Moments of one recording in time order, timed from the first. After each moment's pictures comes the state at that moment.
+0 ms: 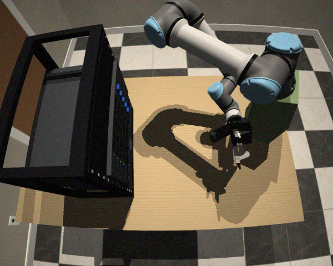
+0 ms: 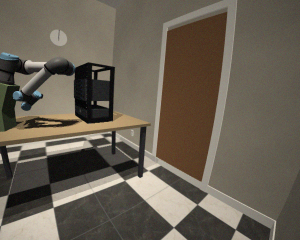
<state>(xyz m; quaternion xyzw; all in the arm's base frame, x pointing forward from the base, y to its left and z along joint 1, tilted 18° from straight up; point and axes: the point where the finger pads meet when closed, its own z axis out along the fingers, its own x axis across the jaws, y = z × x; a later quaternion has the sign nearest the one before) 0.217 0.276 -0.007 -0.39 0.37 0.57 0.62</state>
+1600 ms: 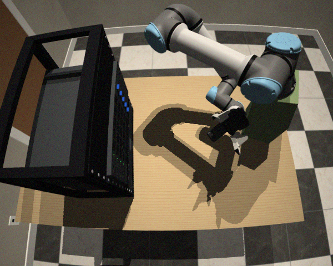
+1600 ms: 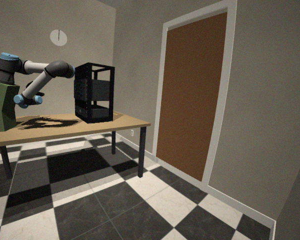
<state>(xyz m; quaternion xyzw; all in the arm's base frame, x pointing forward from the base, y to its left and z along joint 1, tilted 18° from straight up) 0.256 0.235 0.083 -0.13 0.38 0.75 0.53</state>
